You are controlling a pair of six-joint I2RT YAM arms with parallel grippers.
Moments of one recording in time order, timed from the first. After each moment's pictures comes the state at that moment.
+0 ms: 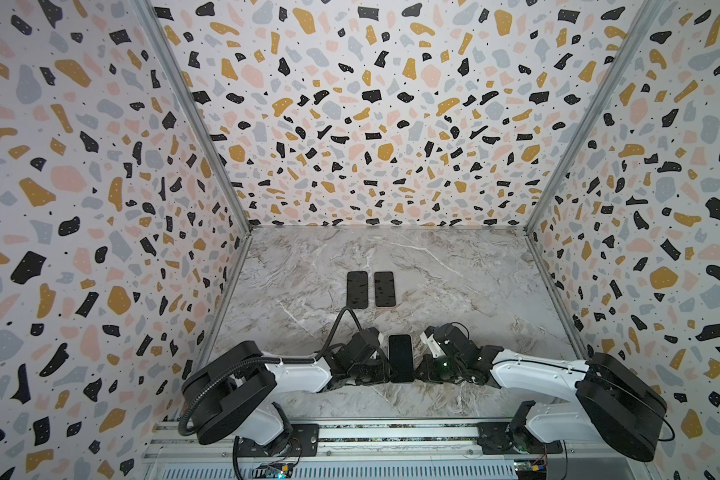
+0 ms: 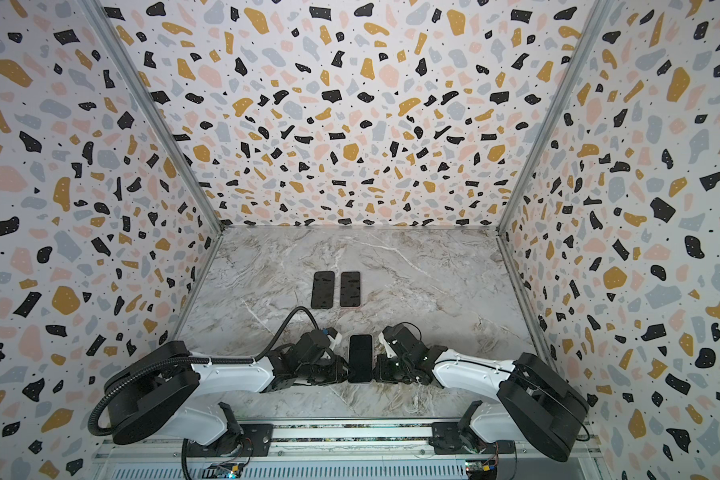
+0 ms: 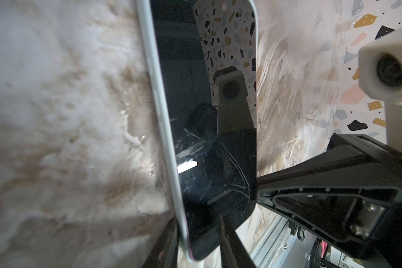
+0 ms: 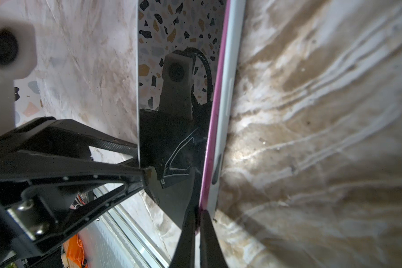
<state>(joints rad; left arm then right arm) -0.93 1.47 0.45 0.16 0.32 -0.97 0.86 1.33 0.45 -0.08 -0.40 0.85</state>
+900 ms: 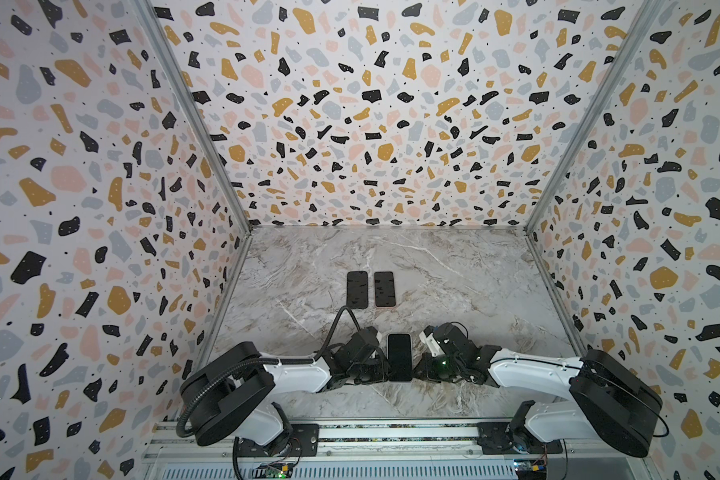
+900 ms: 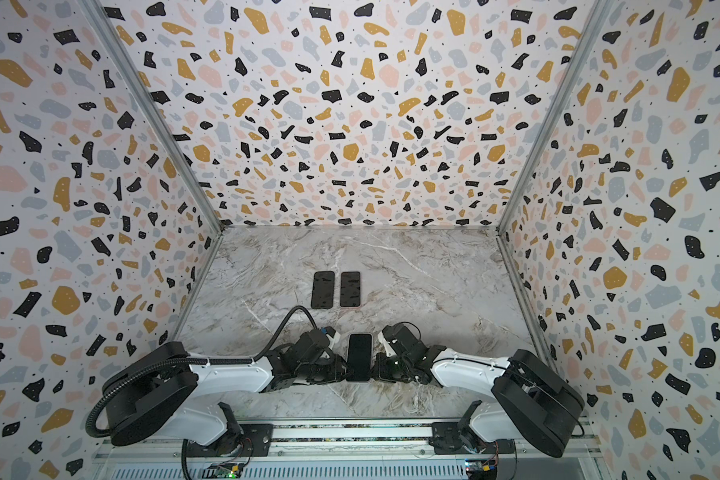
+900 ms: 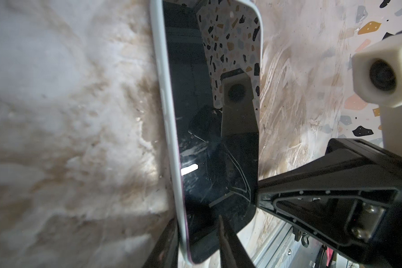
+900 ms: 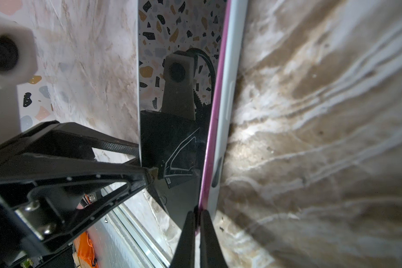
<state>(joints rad) -0.92 1.46 0.45 0.14 0.29 -0.98 0.85 1.37 0.45 -0.02 -0.43 0.88</state>
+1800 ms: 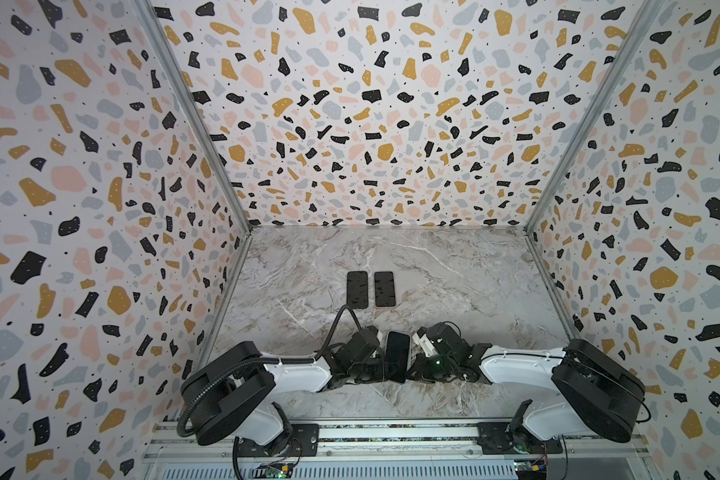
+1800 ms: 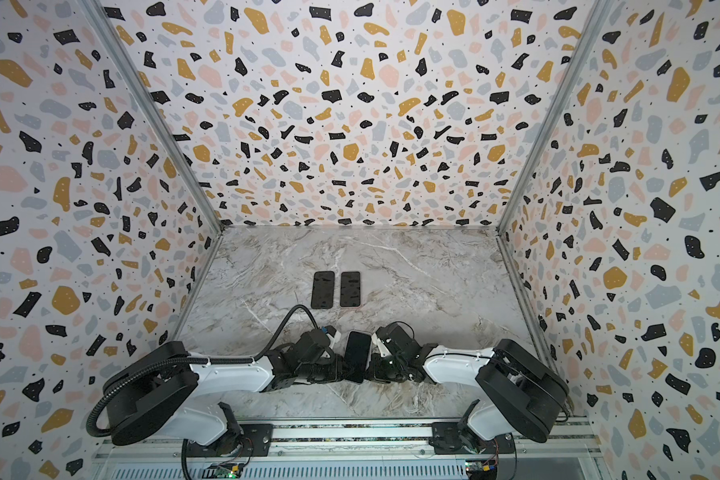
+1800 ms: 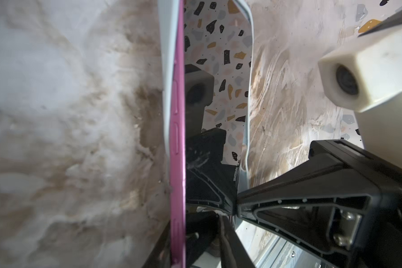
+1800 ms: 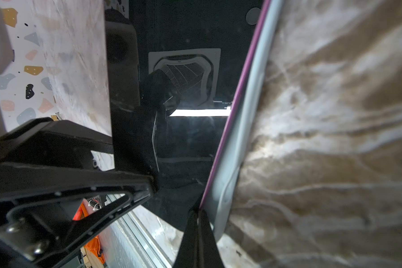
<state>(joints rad) -0.93 1.47 0.46 0.14 0.29 -0.96 0.86 1.45 0.48 0.02 -0.44 0.87</state>
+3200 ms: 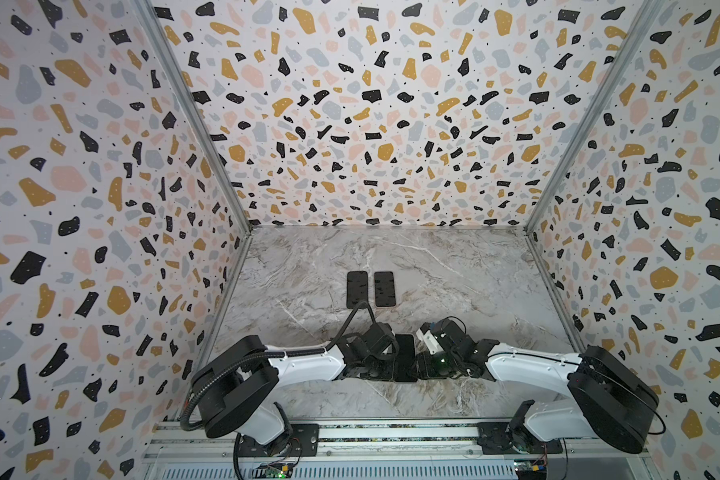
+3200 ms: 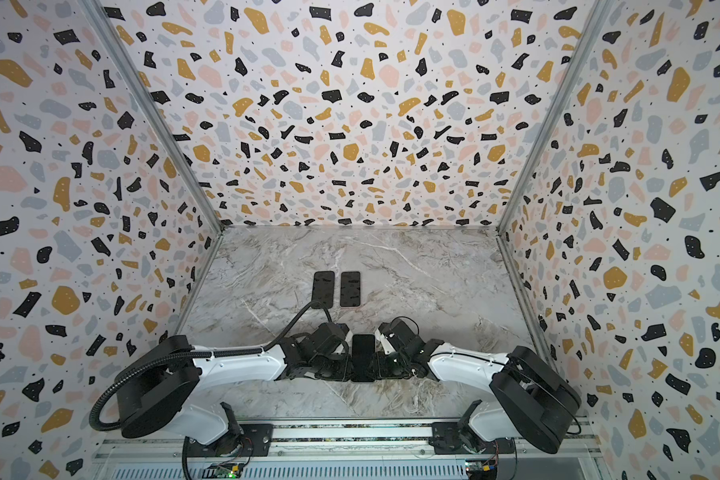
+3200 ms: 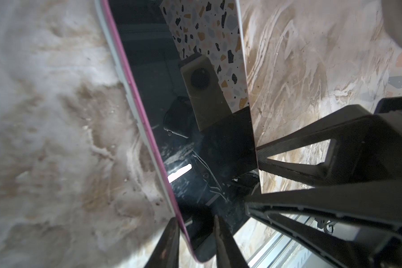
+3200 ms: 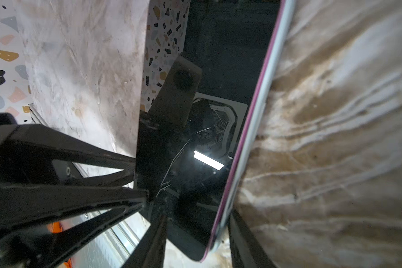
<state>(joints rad) -0.97 1.50 0.67 -0.18 0.27 -0.82 0.82 1.36 0.51 -0.14 -0.41 0.72</state>
